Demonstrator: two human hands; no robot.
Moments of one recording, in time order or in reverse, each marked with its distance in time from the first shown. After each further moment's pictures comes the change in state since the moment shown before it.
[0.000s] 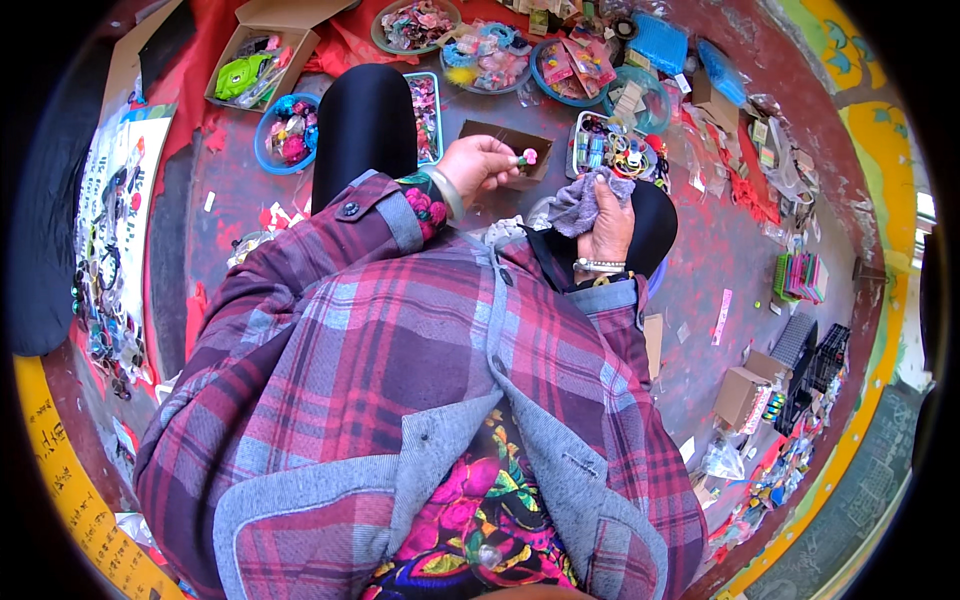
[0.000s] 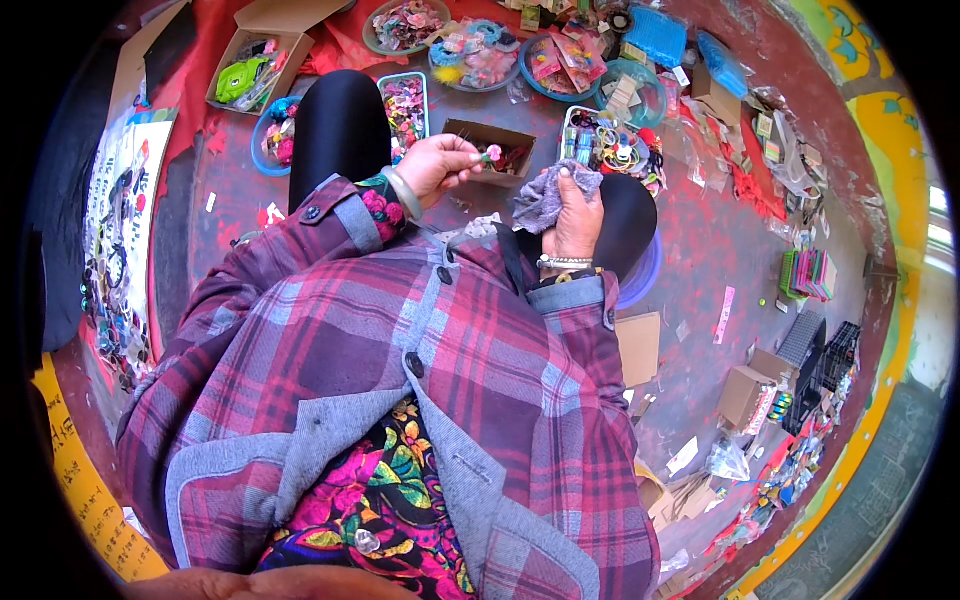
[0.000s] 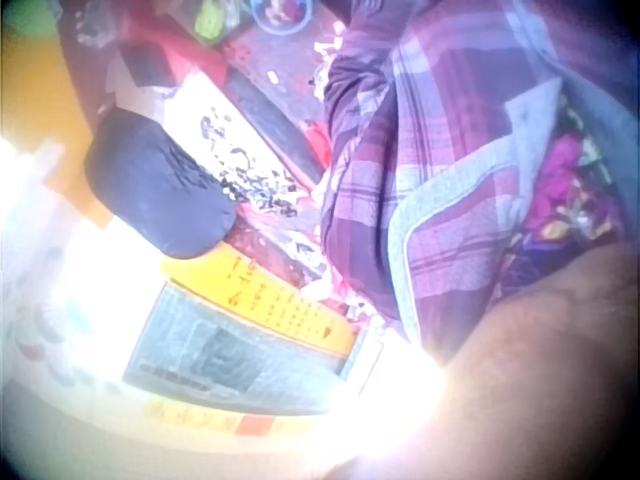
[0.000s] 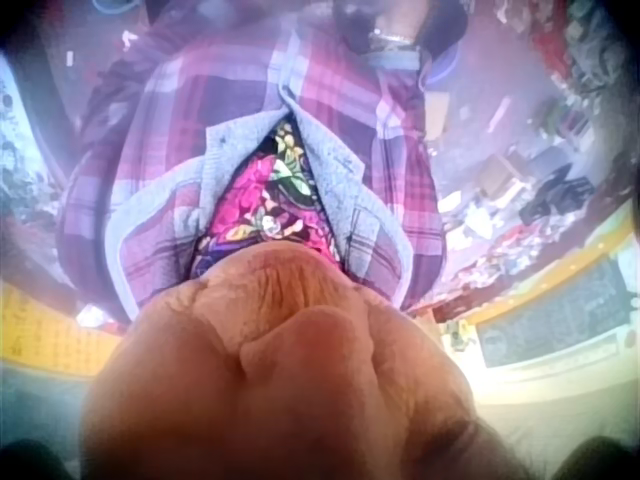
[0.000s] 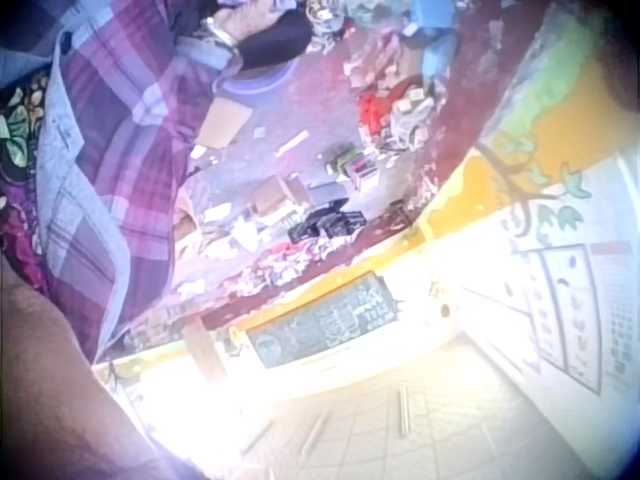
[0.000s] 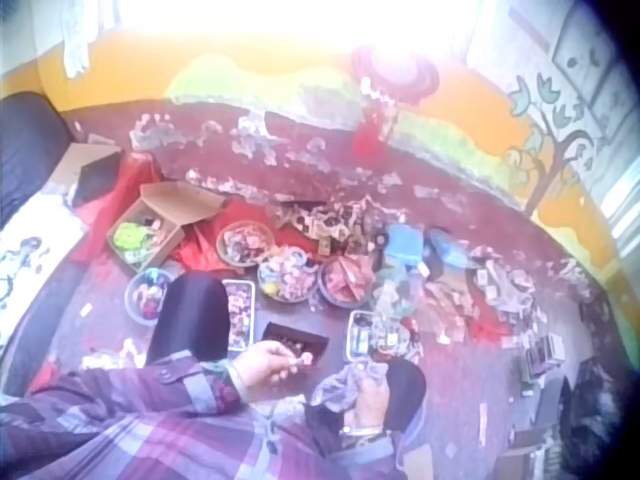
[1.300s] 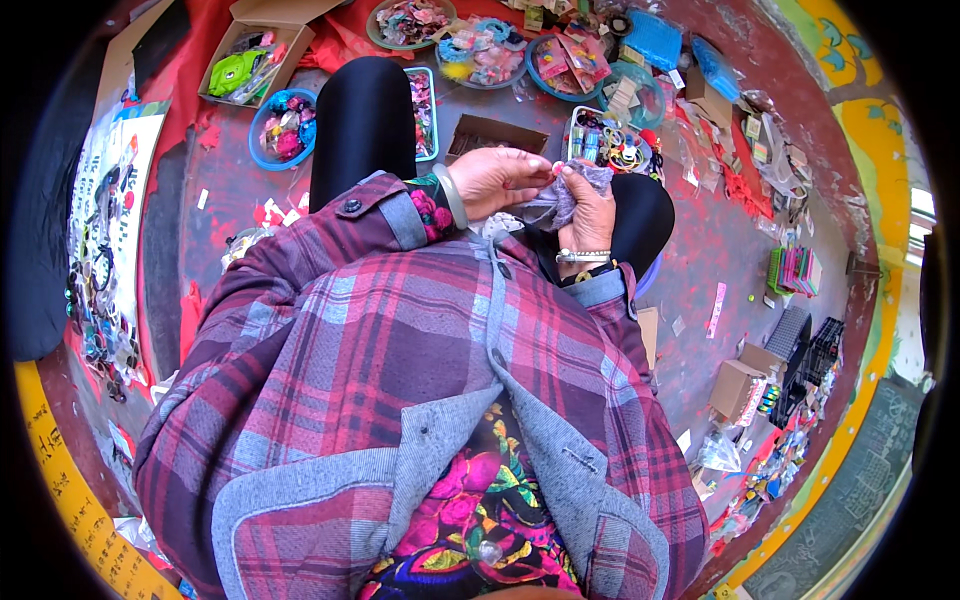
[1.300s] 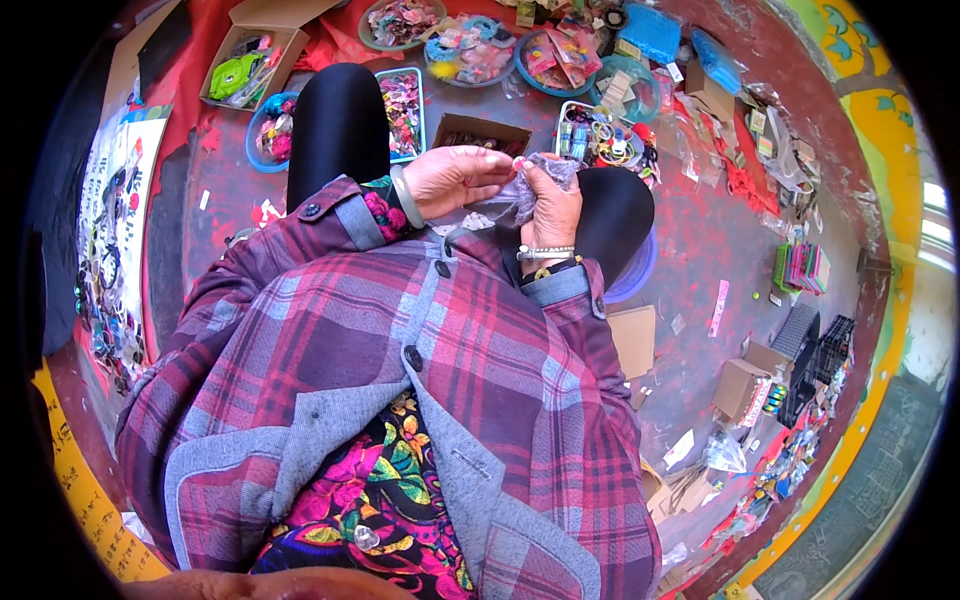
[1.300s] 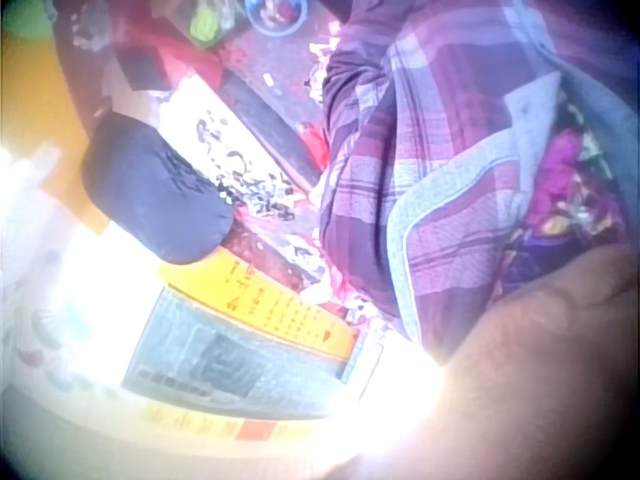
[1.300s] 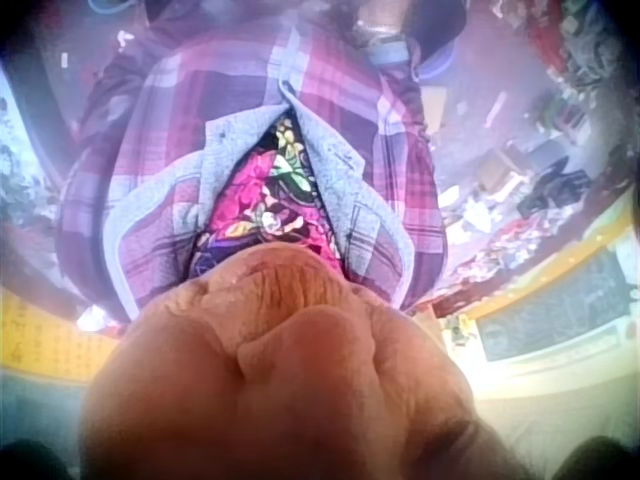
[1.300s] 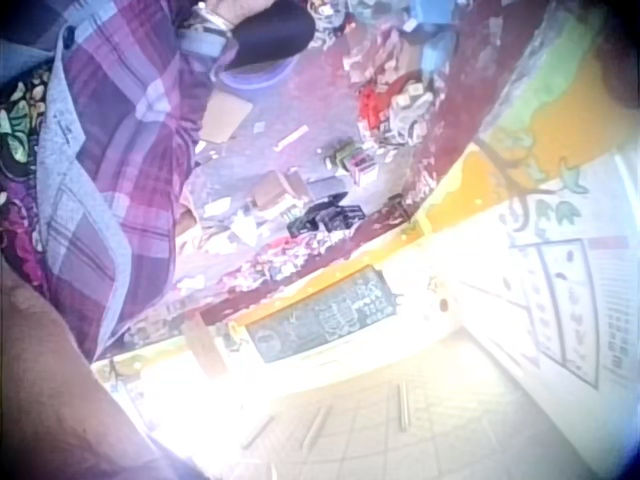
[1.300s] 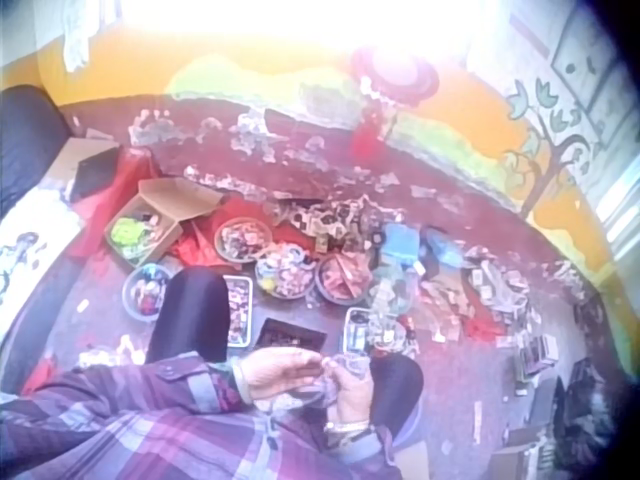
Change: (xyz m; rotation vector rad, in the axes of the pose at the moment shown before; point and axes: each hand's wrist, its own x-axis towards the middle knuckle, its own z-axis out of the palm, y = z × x) left_hand -0.021 0.004 0.025 -0.330 -0.299 -0.192; right_hand -0.017 0.007 0.032 -0.040 0.003 0.007
